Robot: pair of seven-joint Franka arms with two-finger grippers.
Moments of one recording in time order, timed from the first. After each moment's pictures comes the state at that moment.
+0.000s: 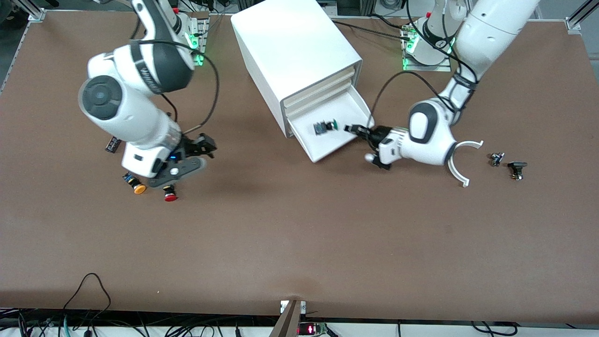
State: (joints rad) left arm -0.01 0.52 -0.28 -2.06 -0.93 2.03 0.53; right arm 0.42 0.37 -0.02 -1.52 0.09 1.91 -0.11
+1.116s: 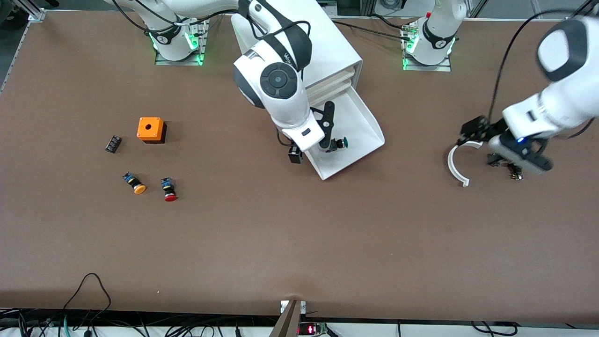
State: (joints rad) left arm 0.12 -0.01 -0.13 -1.86 -0.16 1.87 0.46; right arm 0.73 0.69 0.07 -1.19 0.07 1.91 -0.71
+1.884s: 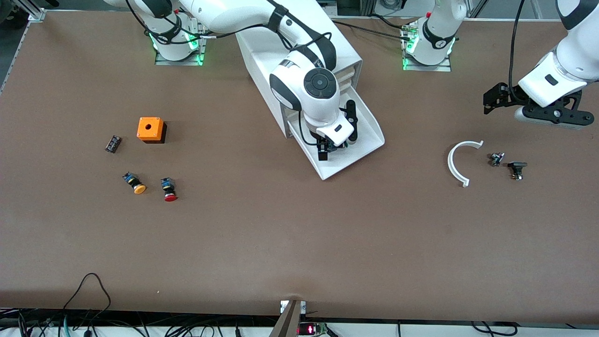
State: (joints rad) left arm 0.09 -0.11 -0.13 -1.85 0.02 1.68 0.10; right arm 0.82 0.86 0.08 -1.08 0.00 2.01 -0.72
